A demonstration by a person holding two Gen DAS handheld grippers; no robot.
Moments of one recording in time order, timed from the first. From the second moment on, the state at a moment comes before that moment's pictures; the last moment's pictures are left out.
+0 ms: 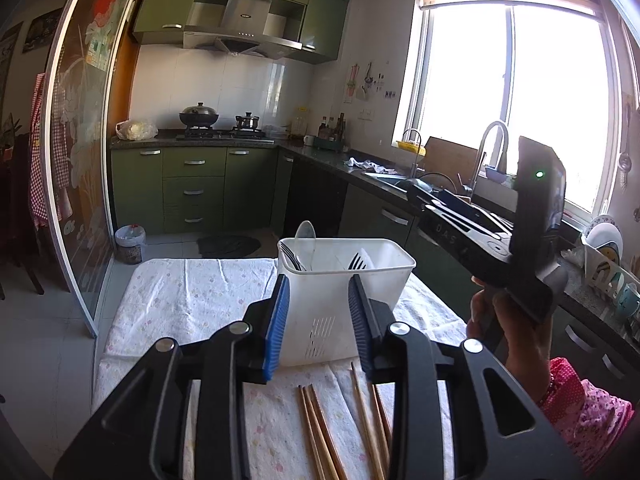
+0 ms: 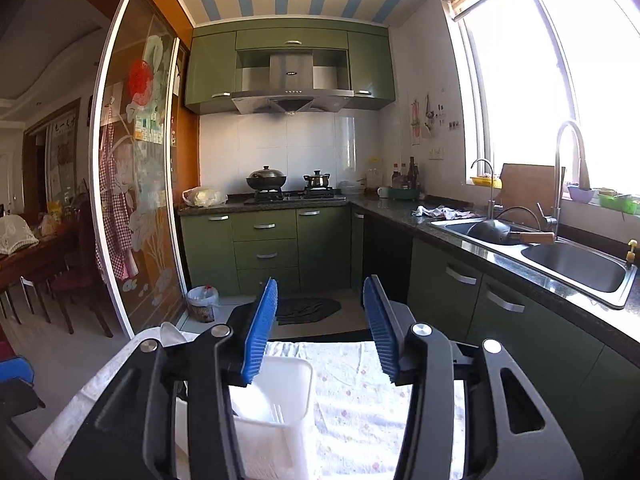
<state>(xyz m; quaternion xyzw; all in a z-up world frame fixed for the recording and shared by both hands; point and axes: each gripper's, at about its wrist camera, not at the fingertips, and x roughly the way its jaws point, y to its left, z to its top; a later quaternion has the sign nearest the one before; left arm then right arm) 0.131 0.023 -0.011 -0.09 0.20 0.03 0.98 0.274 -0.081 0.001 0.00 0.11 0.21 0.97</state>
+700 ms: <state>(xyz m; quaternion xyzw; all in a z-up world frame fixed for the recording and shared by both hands) 0.192 0.024 -0.142 -0.12 0.53 0.04 0.84 0.189 -0.161 -0.069 0.04 0.30 0.26 0.92</state>
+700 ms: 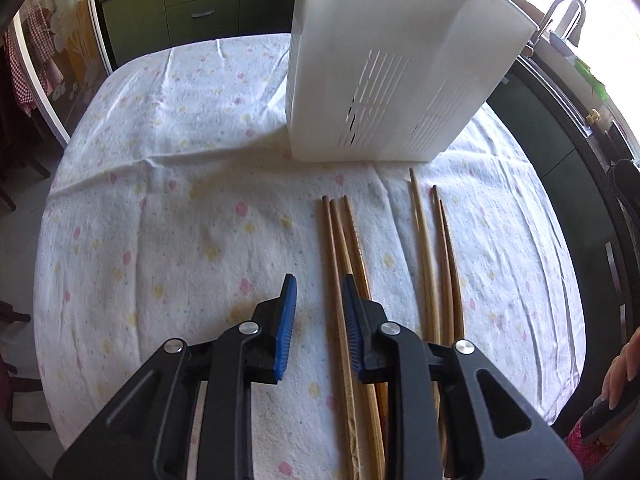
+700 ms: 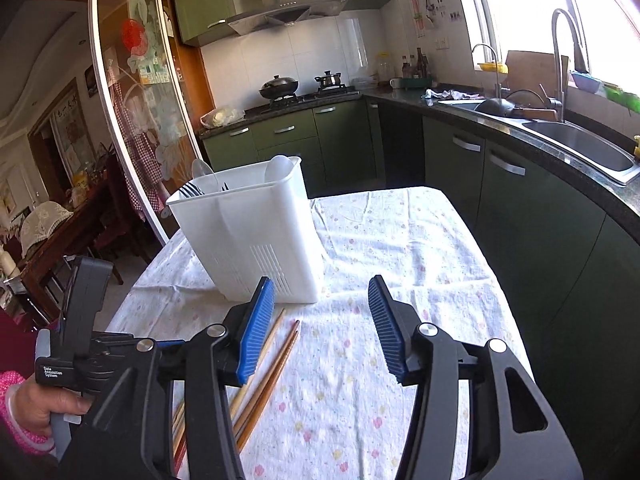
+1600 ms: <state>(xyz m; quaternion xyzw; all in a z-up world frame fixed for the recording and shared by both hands) 0.212 0.033 -0.155 -0.08 0.56 0.03 0.82 0.217 -0.092 -0.142 -0.06 0.48 0.28 0.83</state>
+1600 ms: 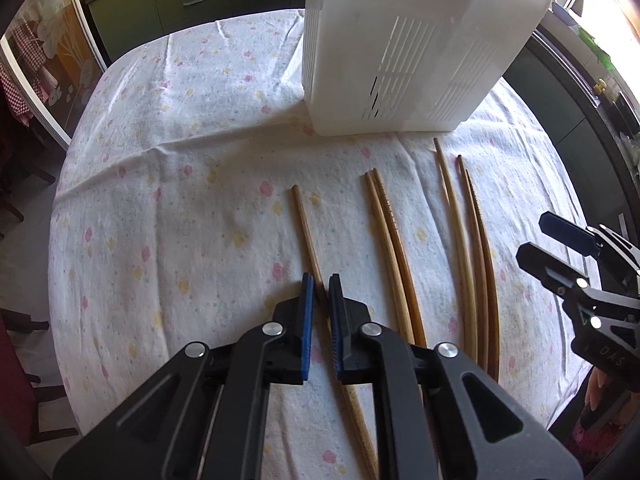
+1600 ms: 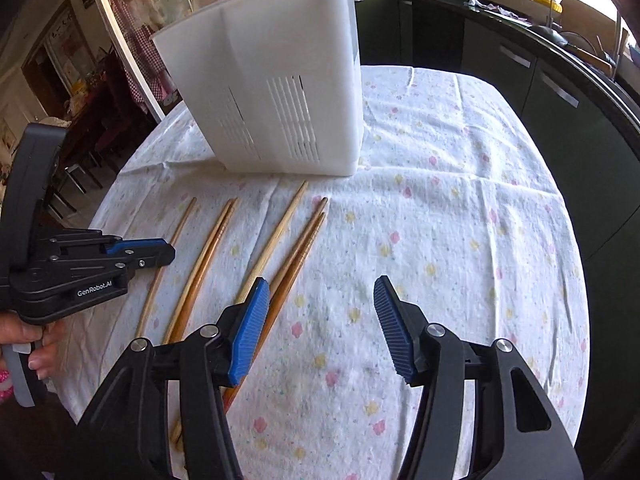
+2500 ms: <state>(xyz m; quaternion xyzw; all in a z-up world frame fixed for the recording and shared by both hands) 0.200 0.039 -0.152 -0.09 0.55 0.01 0.83 0.222 -0.072 -0.165 -0.12 0.52 0.25 0.81</state>
